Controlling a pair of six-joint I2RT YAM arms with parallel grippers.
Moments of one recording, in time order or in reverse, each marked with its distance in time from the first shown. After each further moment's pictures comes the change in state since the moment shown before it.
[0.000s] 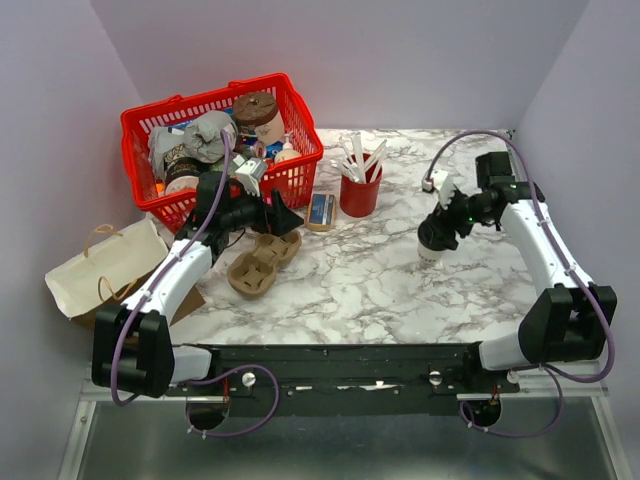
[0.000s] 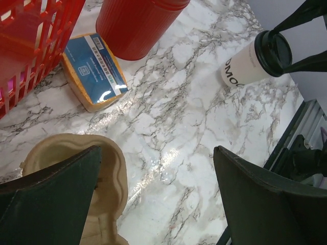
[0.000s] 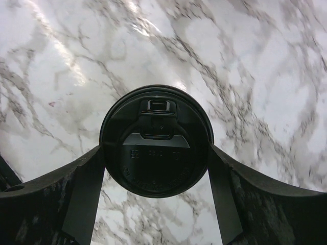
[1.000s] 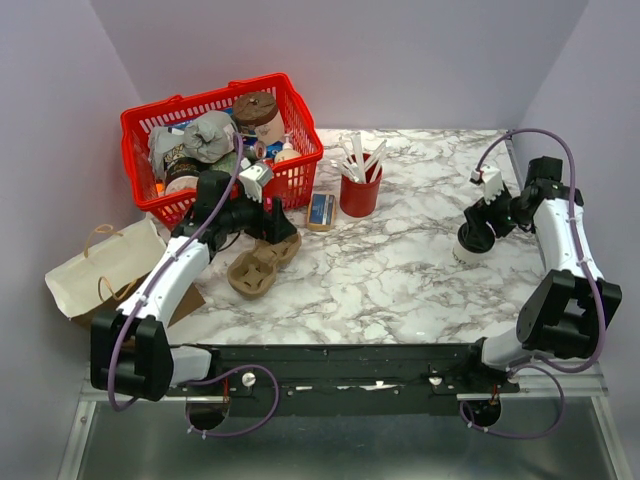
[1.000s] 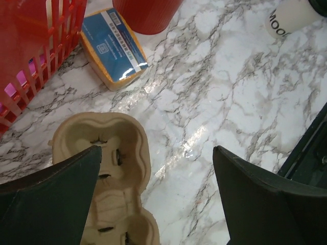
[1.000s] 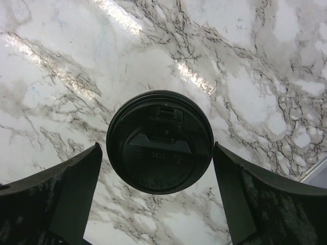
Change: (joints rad) left arm 0.000 -0.009 0.060 -0.211 -0.047 0.227; right arm -0.354 0.060 0.002 0.001 -0.005 0.010
